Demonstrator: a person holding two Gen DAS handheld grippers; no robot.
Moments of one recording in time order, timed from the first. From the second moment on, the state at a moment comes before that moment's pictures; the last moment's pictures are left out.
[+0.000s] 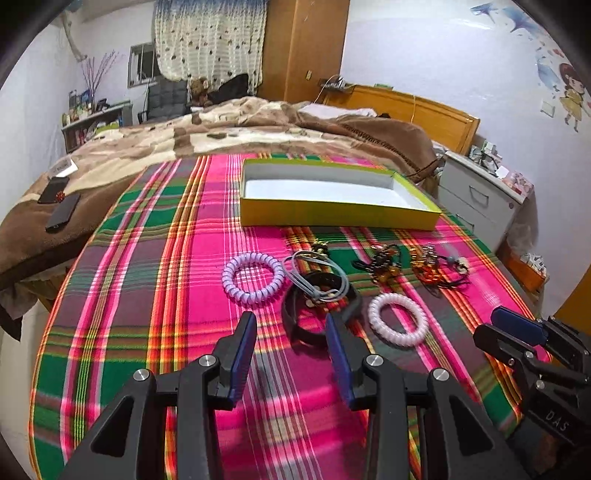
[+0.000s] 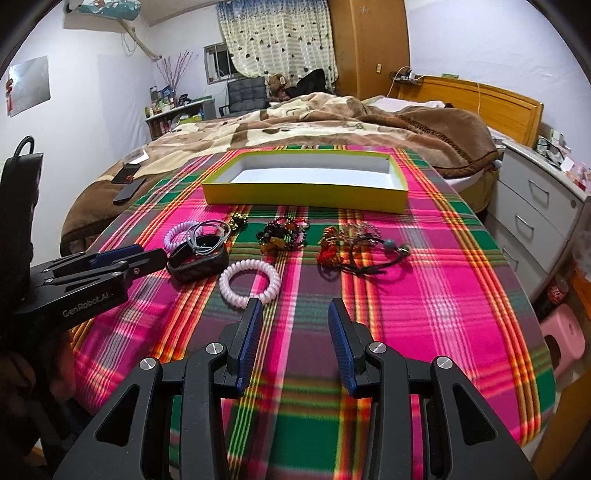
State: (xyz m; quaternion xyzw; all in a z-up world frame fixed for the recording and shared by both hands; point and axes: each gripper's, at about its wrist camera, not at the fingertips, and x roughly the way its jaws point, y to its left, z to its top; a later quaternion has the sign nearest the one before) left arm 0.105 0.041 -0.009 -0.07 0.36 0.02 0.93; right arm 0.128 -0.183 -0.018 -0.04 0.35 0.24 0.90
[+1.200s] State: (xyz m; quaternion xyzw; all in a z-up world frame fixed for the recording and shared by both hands) left arm 0.117 0.038 0.000 -0.06 0.38 0.00 0.92; right arm 0.170 -0.159 -0.039 -0.07 0.42 0.26 0.87
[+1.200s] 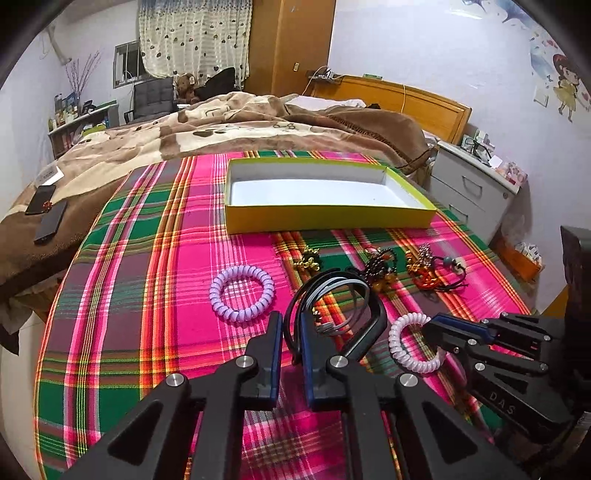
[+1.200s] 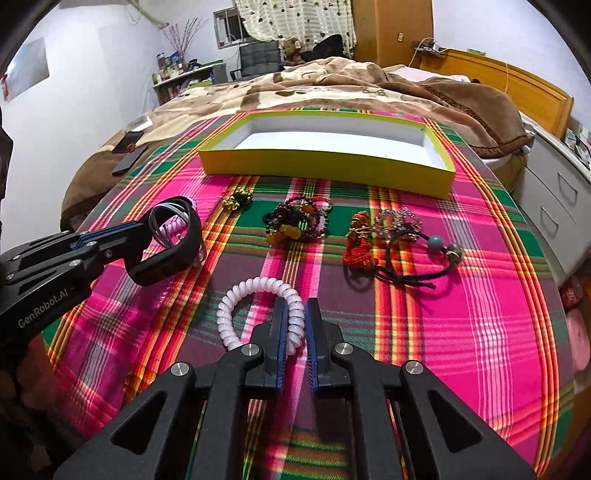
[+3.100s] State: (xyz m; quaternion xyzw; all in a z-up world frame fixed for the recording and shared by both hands) left arm 0.326 0.068 0.019 -0.03 0.37 -0.01 0.93; right arm 0.374 -0.151 -0.007 -0.05 0.40 0.22 0.89
